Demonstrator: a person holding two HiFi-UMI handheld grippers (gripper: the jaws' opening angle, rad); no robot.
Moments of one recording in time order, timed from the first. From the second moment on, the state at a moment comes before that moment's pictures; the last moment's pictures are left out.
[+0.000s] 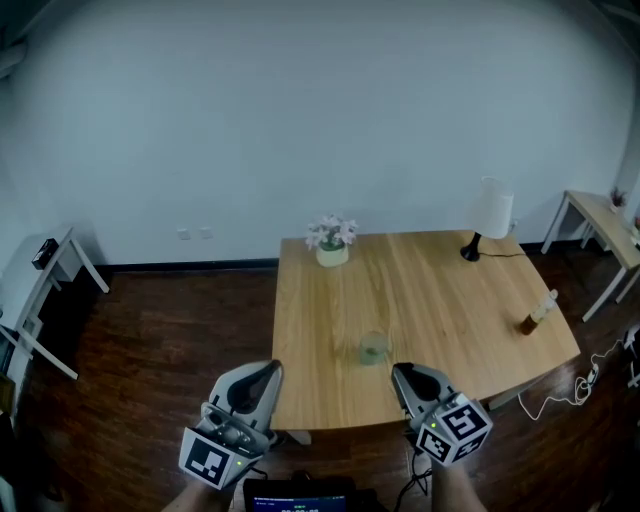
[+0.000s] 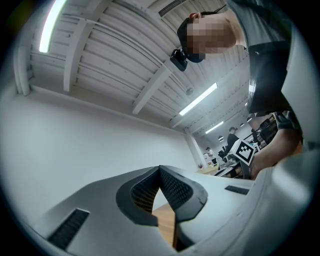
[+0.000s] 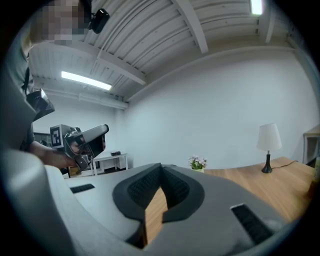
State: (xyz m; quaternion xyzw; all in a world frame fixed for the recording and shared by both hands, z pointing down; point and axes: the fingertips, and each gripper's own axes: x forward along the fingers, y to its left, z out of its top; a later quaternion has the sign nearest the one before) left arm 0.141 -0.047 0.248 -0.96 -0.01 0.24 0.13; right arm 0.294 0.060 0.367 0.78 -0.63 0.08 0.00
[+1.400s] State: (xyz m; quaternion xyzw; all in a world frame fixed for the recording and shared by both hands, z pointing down) left arm 0.217 -0.122 0.288 -0.98 0.00 0.20 0.08; right arm 0.378 -0.006 0.420 0.78 -0.62 0.12 0.05
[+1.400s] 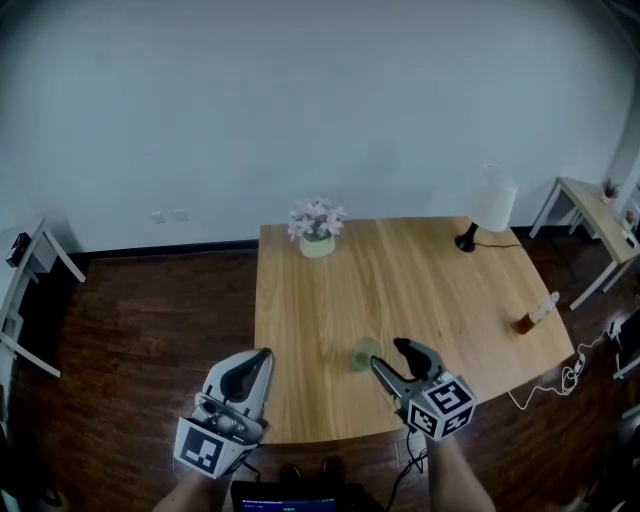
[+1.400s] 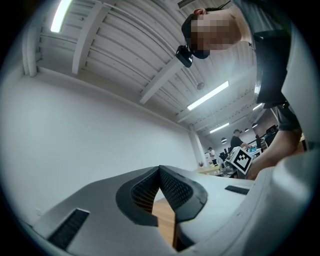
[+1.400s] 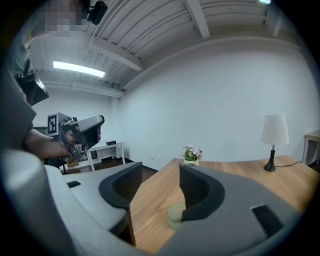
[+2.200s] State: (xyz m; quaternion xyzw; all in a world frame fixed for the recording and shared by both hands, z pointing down) left arm 0.286 -0.130 0.383 -0.99 -0.01 0.14 0.04; right arm 0.415 -0.036 0.564 0.75 -0.61 0.22 0.11
